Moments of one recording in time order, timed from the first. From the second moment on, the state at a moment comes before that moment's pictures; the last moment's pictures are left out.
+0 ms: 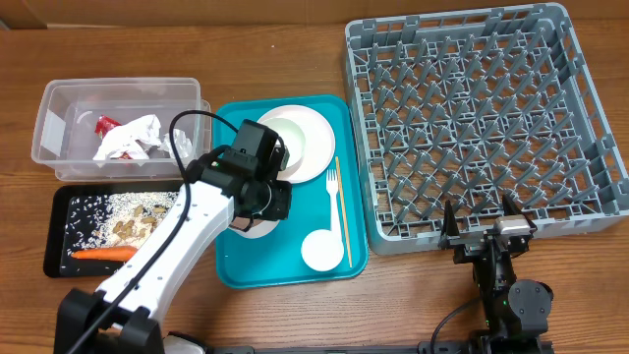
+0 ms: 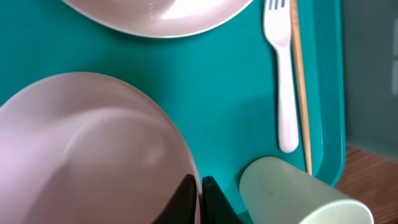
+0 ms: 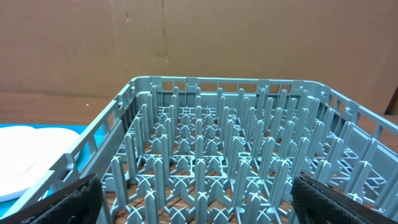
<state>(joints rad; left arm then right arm) -0.39 1.53 1.07 -0.87 0.18 -0.28 0.04 0.01 0.02 -0.03 -0.04 -0.03</state>
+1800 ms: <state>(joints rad) -0.39 1.54 1.07 -0.80 0.28 -0.34 0.04 0.02 0.10 -0.16 -0.42 0.04</state>
